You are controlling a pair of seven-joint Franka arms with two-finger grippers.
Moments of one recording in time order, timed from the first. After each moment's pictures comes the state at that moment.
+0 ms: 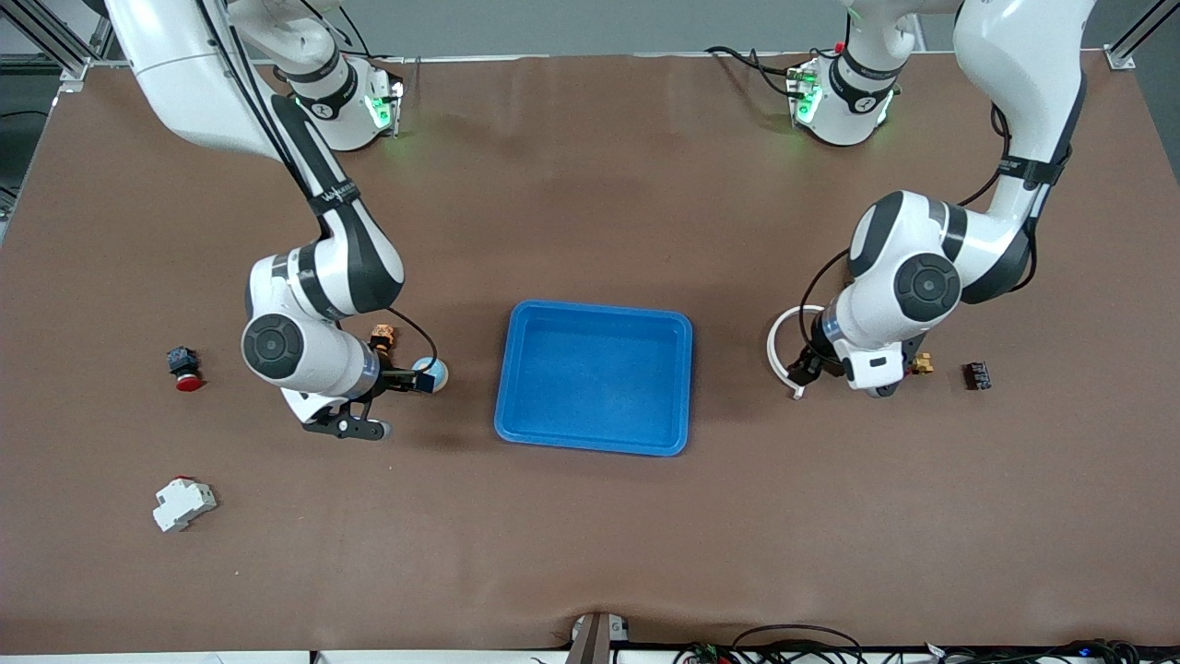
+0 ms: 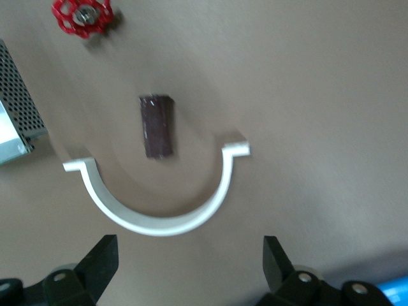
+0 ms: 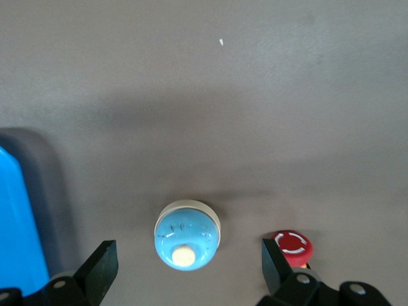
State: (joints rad) left arm 0.02 0.37 -0.32 -1.95 0.06 2.19 -1.32; right arm 0.24 0.56 0.06 -1.73 0.08 2.18 0.38
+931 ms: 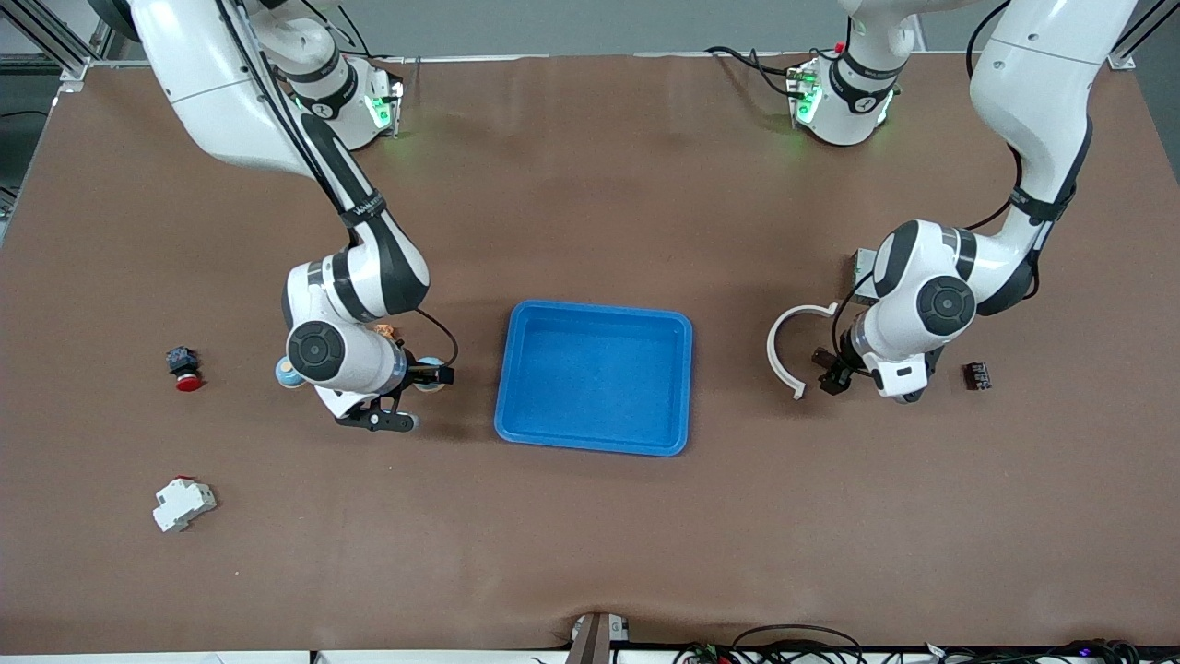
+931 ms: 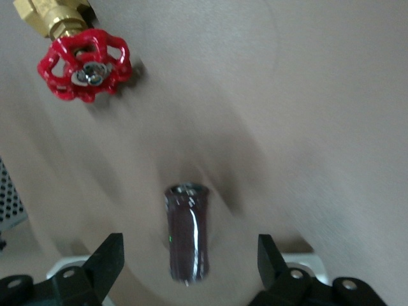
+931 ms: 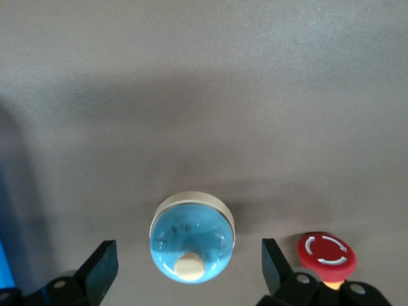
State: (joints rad) left arm 0.13 0.48 -0.31 -2.08 0.18 2.43 -1.32; right arm 0.28 0.62 0.06 -1.75 0.08 2.21 0.38
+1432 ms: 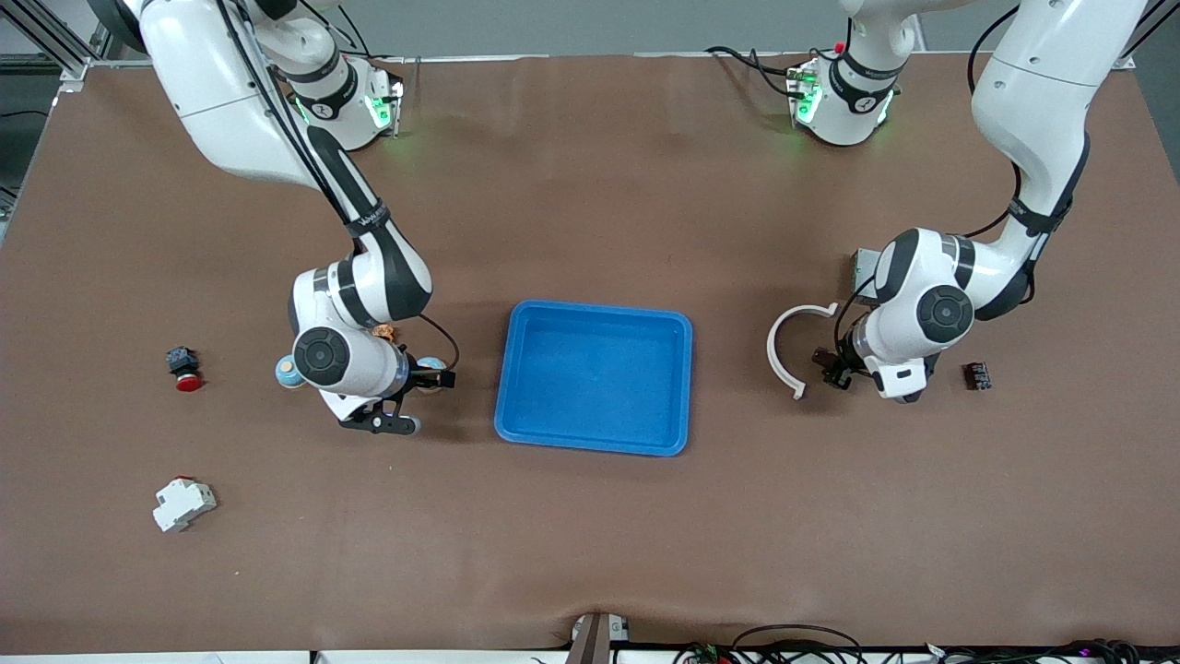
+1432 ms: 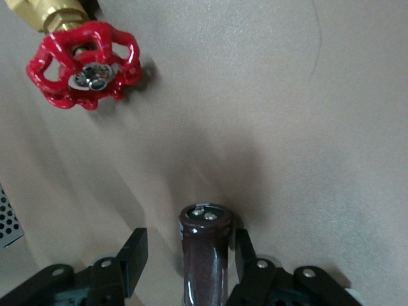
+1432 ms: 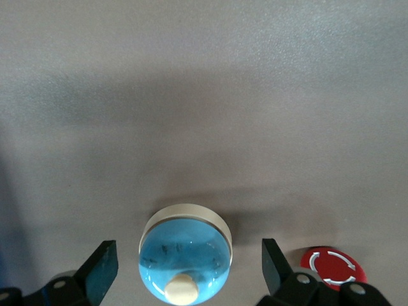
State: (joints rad) left arm 0.15 0.51 -0.31 -2.08 0.19 2.43 -1.32; right arm 0.28 0.64 0.05 -1.75 0.08 2.23 0.38
